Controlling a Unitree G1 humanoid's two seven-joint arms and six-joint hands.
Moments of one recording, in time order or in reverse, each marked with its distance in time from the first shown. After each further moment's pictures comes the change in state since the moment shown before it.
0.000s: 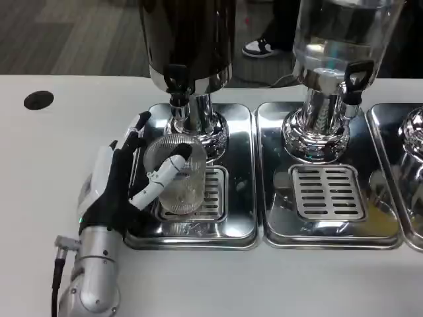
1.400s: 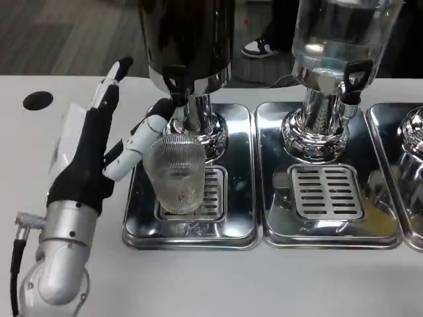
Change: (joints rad) left arm 0.116 0.043 0.074 -0.545 -0.051 0.201 -0.216; right arm 0.015 0.030 -0.001 -0.026 0.011 -0.001 0.017
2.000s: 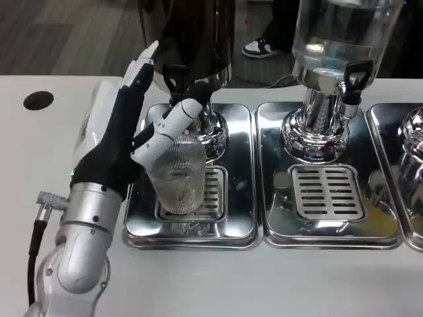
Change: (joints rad) left arm -0.021 -0.024 -0.069 -0.131 0.042 0.097 -0.030; right arm 0.015 0.004 -0.002 0.000 0.018 -0.020 0.000
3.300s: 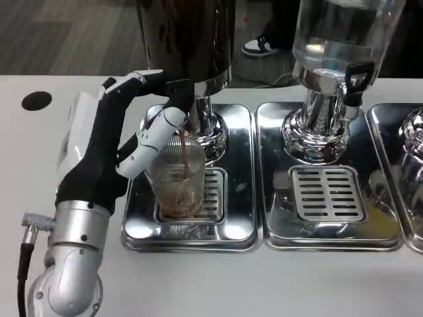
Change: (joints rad) left arm 0.093 -0.003 0.004 -0.074 0.005 -0.015 0.049; right arm 0.025 0.006 -0.002 -0.004 0.003 -0.034 0.003
